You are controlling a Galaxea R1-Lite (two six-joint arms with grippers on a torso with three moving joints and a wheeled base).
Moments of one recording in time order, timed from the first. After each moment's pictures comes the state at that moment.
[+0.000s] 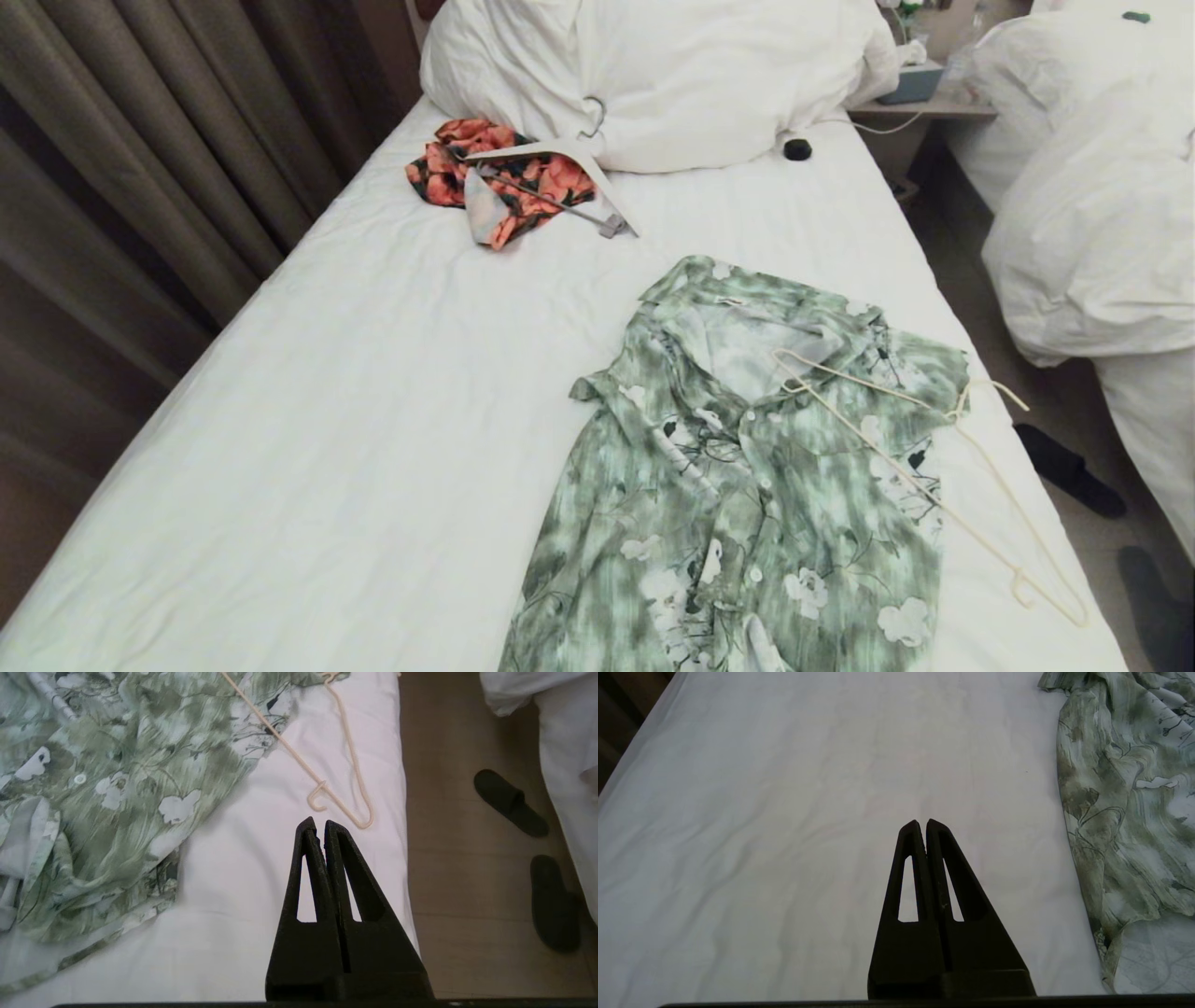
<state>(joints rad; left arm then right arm) -0.01 0.00 -0.02 0.05 0.00 0.02 0.00 0.00 -0.04 0.07 0.01 -0.02</state>
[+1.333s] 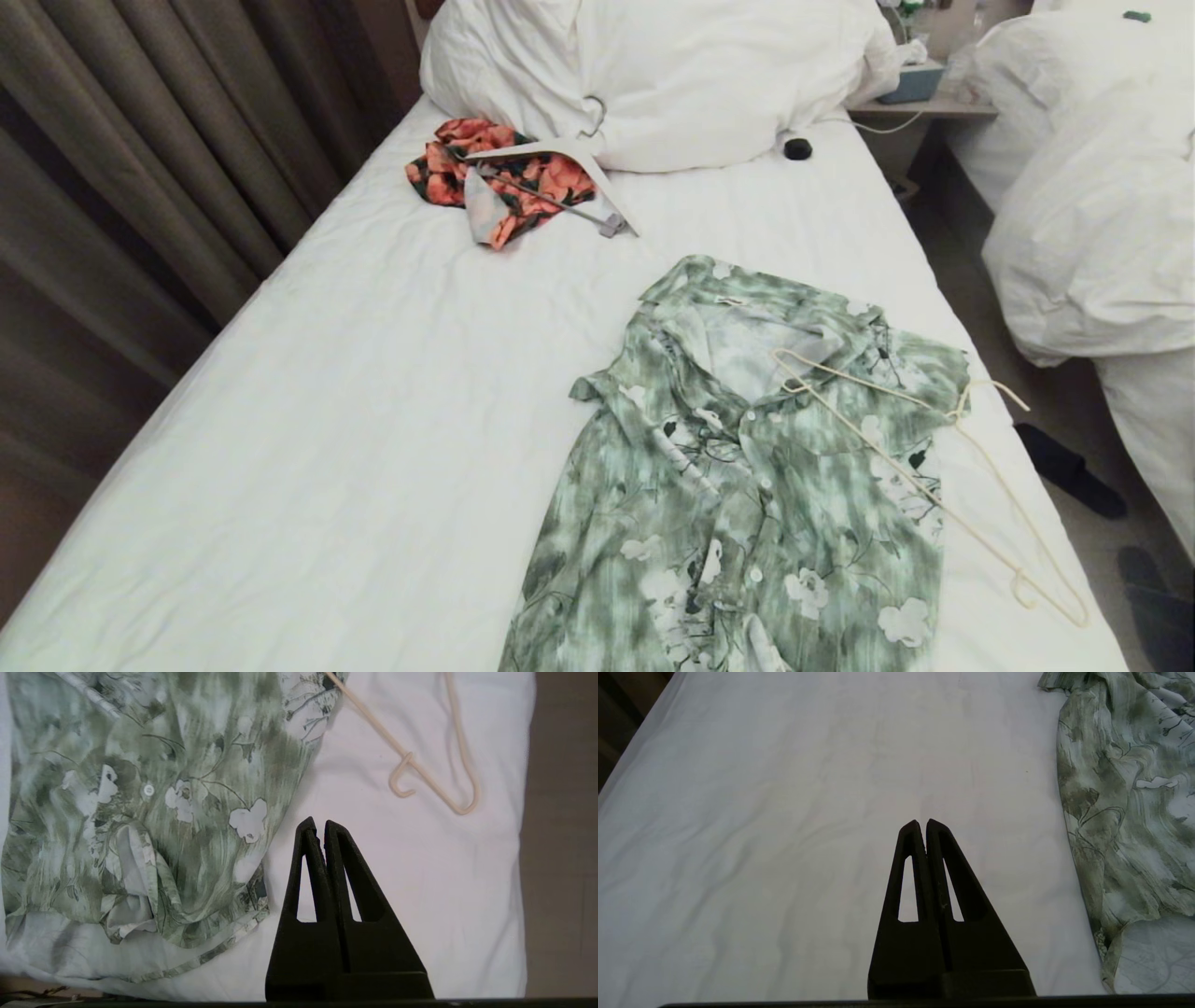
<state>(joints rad) -0.01 0.00 -0.02 0.05 0.00 0.02 -0.03 0.91 -0.42 0.04 0.20 0.22</state>
